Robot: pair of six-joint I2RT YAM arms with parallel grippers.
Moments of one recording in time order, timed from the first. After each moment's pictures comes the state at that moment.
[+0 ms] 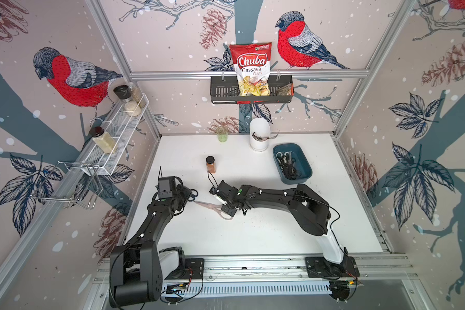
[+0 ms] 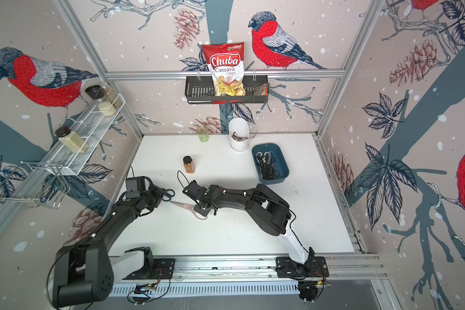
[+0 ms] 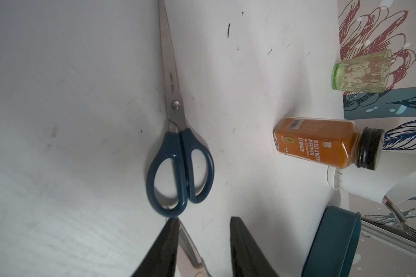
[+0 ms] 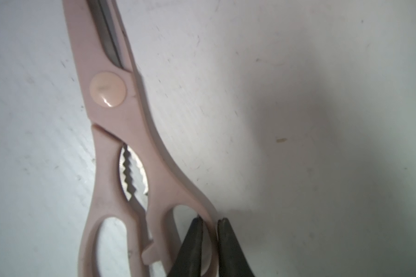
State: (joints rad) left arm 0.12 1.15 0.53 -0.26 0.24 -0.96; right arm 1.14 2.15 1.52 -0.55 0.19 -0.08
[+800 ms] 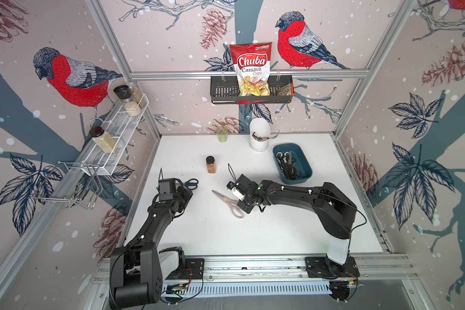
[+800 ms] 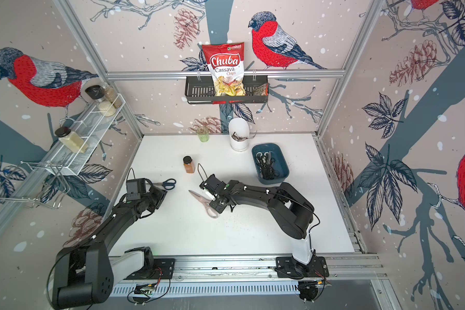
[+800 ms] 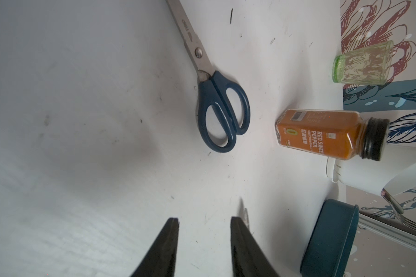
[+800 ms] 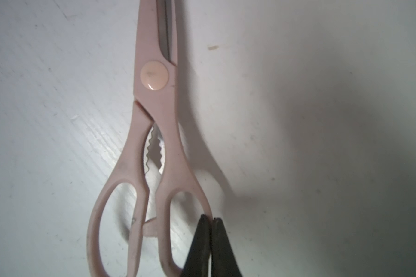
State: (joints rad) left arm 0.12 1.14 0.49 -0.24 0.27 -0.96; right arm 1.00 1.85 1.23 -0.51 0.07 -0.03
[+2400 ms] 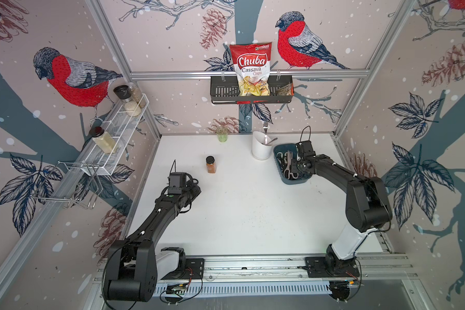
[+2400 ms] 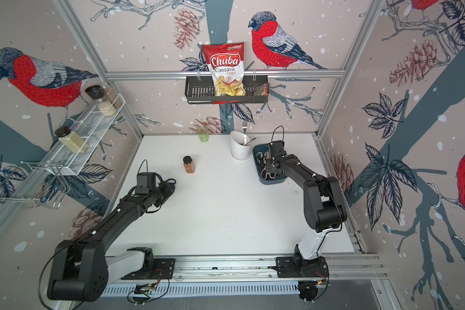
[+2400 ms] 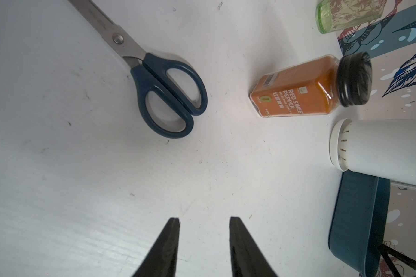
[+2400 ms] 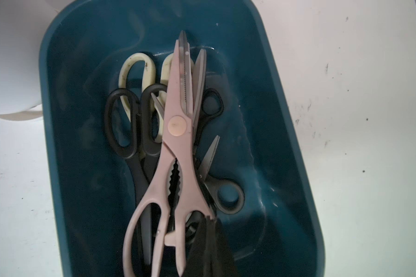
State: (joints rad) left arm -0.05 1.18 0.59 -0.29 0.17 -0.85; right arm 0.29 1.76 1.21 -0.46 0.19 0.21
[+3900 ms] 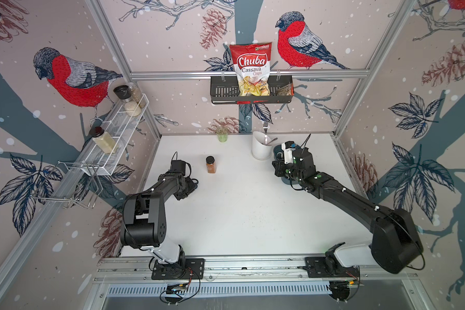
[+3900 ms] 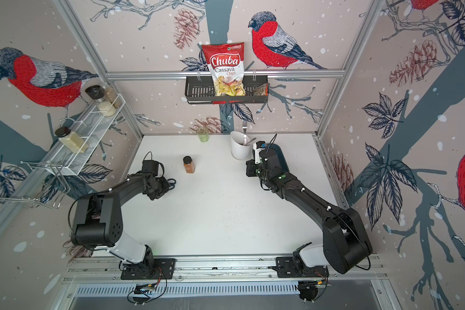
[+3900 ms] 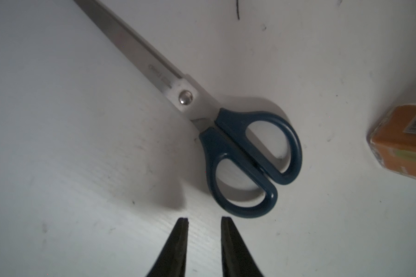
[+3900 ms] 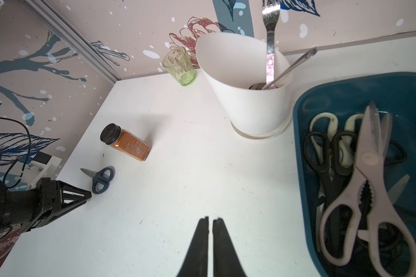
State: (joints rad) left arm 0.04 1.62 0.90 -0.49 0.04 -0.66; right arm 0.52 1.39 0.94 -0.06 -0.10 0.37
